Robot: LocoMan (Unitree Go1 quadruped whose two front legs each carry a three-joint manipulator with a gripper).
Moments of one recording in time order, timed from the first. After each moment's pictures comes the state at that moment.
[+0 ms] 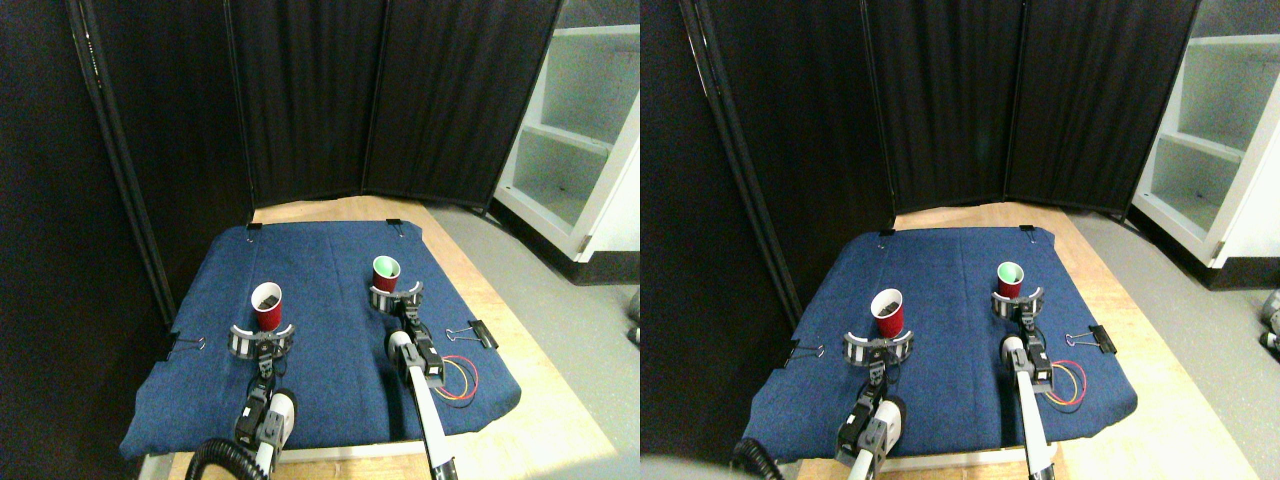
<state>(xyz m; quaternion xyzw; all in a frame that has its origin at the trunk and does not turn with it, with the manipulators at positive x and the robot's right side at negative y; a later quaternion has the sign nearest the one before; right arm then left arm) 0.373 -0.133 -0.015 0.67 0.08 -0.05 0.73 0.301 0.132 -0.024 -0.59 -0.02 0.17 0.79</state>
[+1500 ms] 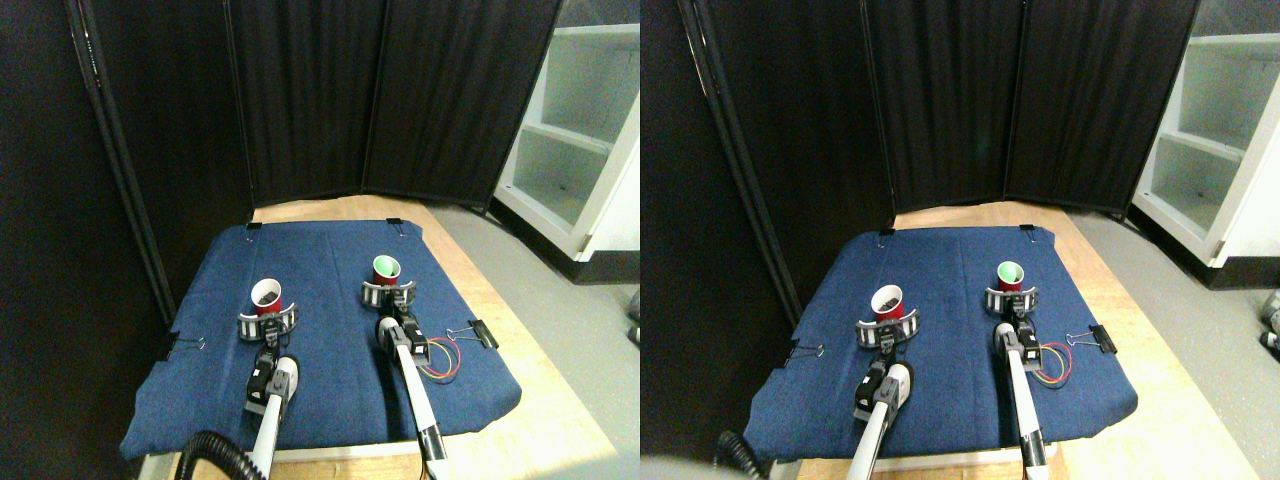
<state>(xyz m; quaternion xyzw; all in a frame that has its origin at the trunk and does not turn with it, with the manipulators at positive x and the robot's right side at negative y) 0.400 -0.125 -0.025 0.70 0.09 -0.07 0.70 0.342 0.128 -0.038 -0.67 -0.01 0.18 0.72</state>
